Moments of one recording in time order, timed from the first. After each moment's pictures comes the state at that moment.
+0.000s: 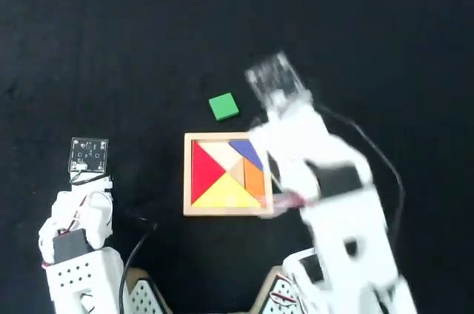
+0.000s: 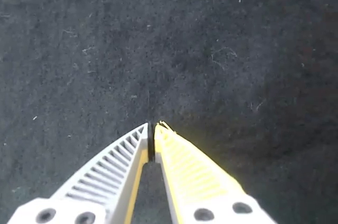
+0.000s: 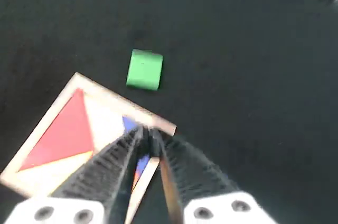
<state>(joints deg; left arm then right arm) -24.7 -89.4 94.7 58.5 -23.0 -17.1 -42.7 36.4 63.0 12.4</state>
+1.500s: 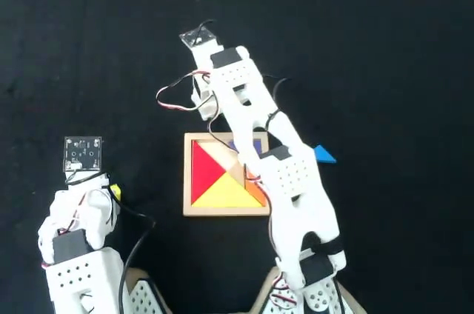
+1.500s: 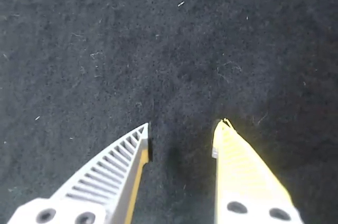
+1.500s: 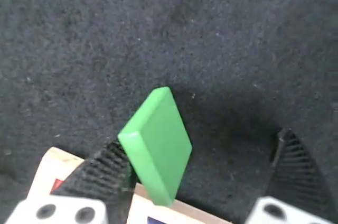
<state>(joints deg) -24.6 -89.4 94.7 56.6 -19.0 -24.0 50.7 -37.7 78.6 4.7</state>
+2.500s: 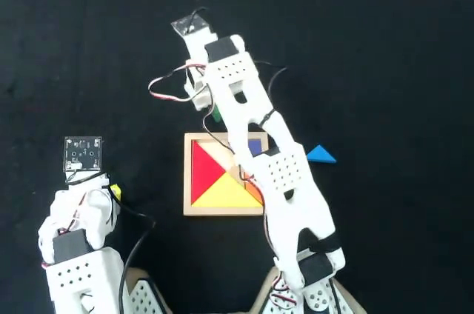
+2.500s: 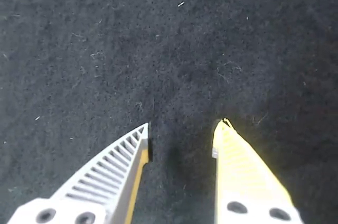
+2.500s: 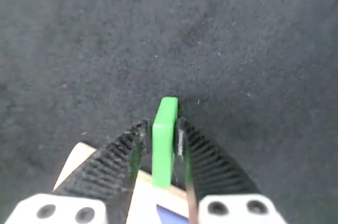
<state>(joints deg) -24.6 -89.4 94.7 56.6 -19.0 -25.0 58.2 -63.1 93.3 4.8</state>
